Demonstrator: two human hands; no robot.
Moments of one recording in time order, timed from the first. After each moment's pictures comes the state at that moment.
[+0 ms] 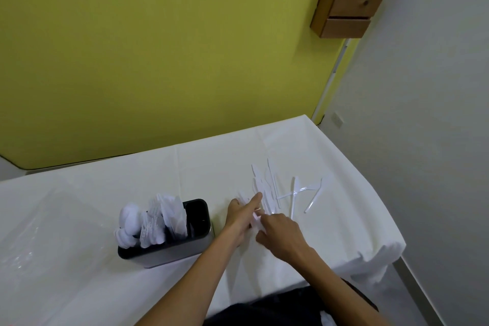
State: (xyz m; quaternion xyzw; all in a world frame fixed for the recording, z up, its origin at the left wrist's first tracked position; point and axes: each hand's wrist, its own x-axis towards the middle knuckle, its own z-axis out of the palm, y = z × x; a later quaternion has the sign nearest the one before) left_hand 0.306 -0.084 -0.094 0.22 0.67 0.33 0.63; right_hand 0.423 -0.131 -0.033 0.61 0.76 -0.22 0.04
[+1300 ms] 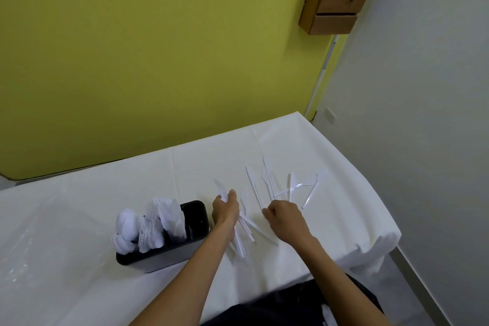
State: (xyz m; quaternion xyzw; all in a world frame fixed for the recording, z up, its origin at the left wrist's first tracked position) left_hand 0.291 -0.078 -0.079 0.23 0.74 0.34 0.53; right_hand 0.438 -0.114 -0.049 0.71 0.64 -0.28 -0.08
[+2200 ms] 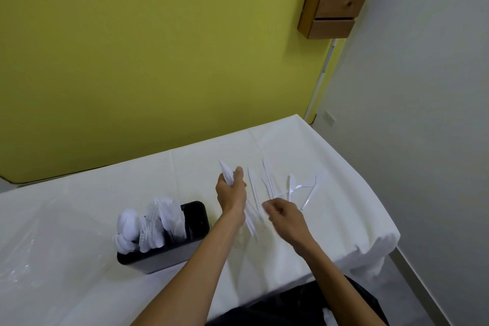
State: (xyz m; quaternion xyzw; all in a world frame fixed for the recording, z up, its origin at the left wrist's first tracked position) left_hand 0.313 -0.067 -0.023 0.22 0.68 0.49 0.49; right_hand 0.438 -0.127 -0.033 0.70 0.50 -0.43 -0.27
